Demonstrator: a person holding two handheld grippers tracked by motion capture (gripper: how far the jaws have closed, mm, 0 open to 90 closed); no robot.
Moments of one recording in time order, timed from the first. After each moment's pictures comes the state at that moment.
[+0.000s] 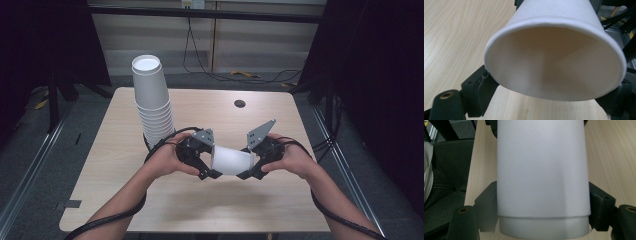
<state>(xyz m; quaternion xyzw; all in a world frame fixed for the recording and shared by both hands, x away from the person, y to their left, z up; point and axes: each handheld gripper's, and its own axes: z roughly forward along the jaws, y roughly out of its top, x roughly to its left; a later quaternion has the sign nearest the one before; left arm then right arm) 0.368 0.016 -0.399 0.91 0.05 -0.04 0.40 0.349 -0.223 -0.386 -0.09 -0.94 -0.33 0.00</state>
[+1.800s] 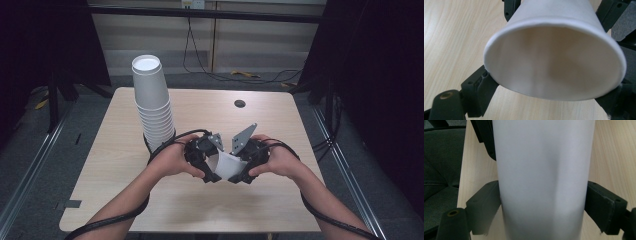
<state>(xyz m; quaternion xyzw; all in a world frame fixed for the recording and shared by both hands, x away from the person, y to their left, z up) 0.361 -0.004 -0.394 0.96 0.06 -0.03 0.29 0.347 -0.187 -0.391 -0.08 -0.96 -0.27 -0.01</state>
